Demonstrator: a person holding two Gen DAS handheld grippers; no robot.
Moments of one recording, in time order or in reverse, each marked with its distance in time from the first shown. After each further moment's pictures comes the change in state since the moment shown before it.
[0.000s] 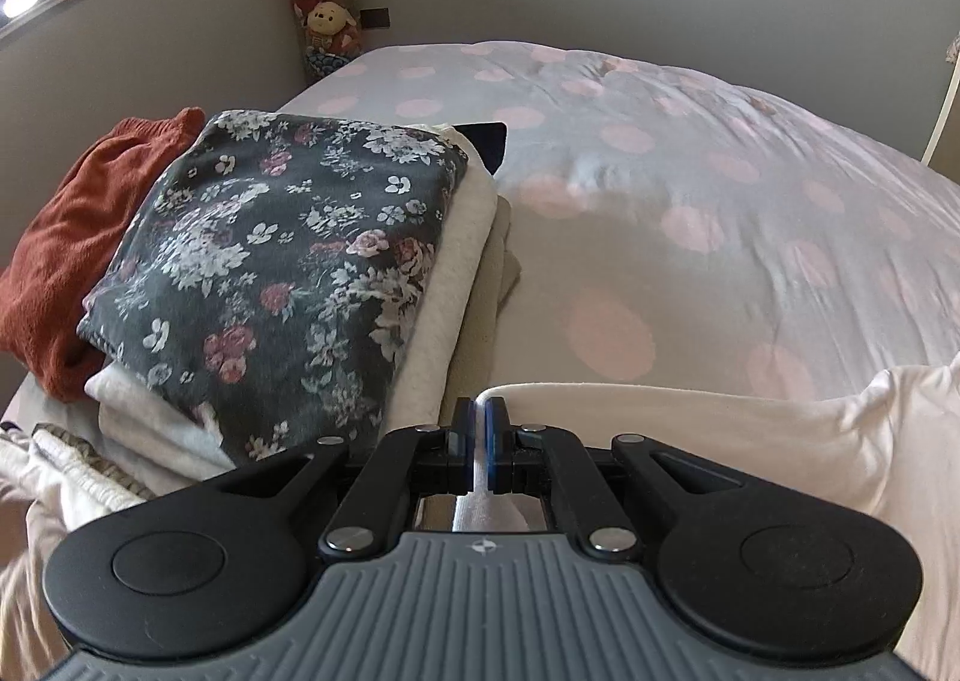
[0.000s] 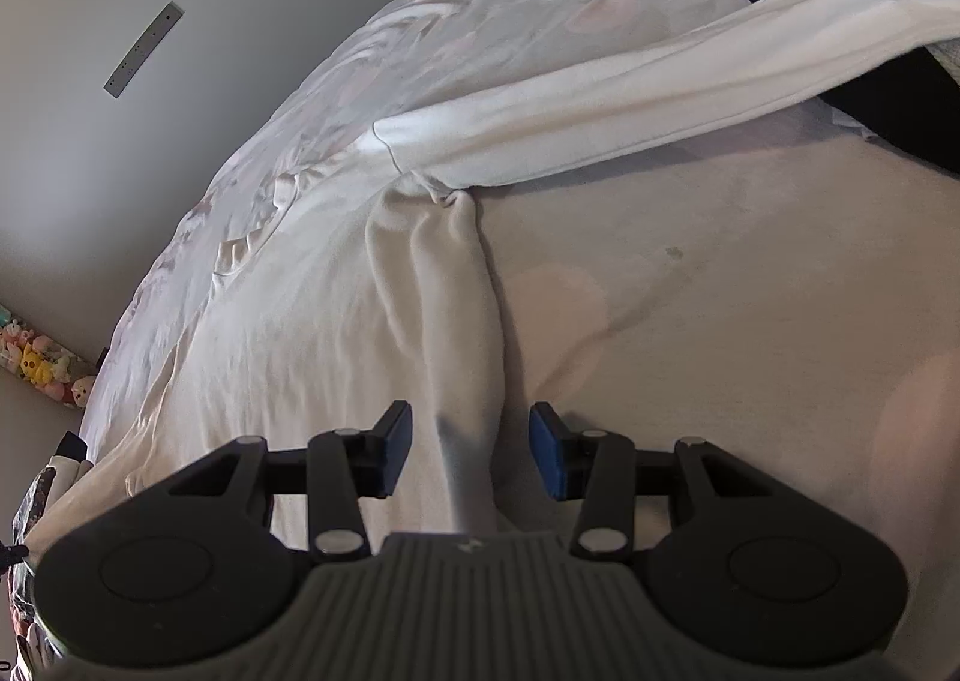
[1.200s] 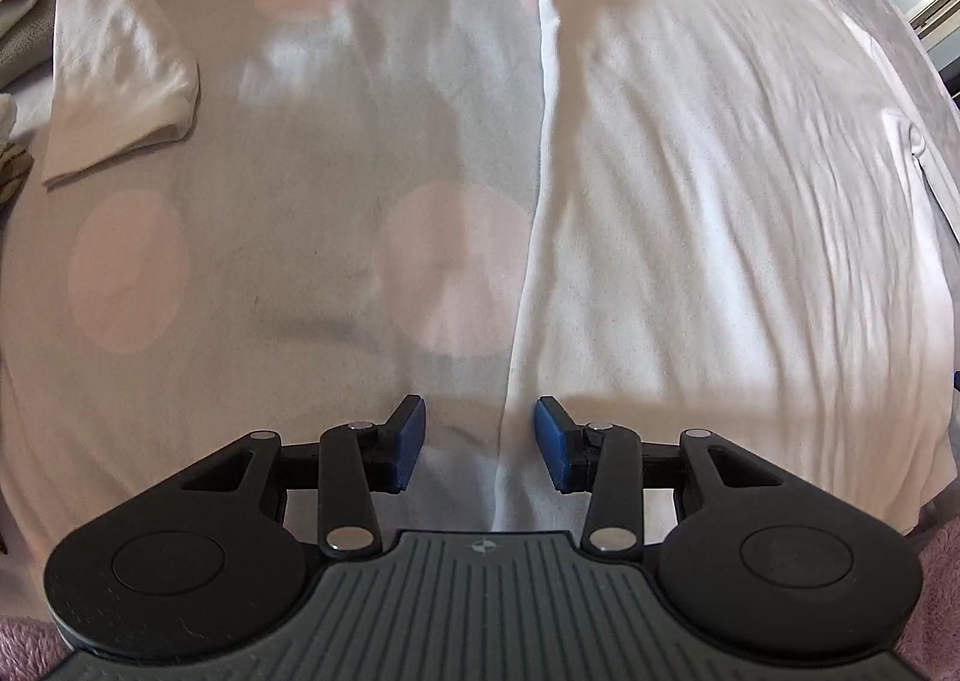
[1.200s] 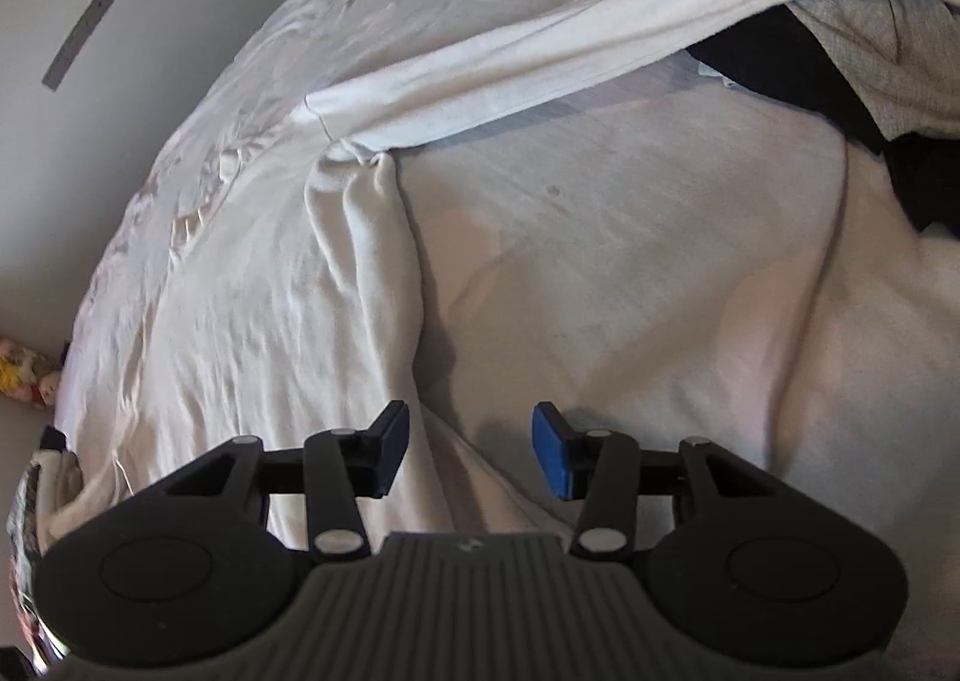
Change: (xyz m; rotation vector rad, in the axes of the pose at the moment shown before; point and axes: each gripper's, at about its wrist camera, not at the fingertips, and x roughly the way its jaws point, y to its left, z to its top) left arm -0.057 -0.106 -0.230 0.247 0.539 -0.367; right arm -0.054 -0.008 -0.009 0.053 0.116 -0.133
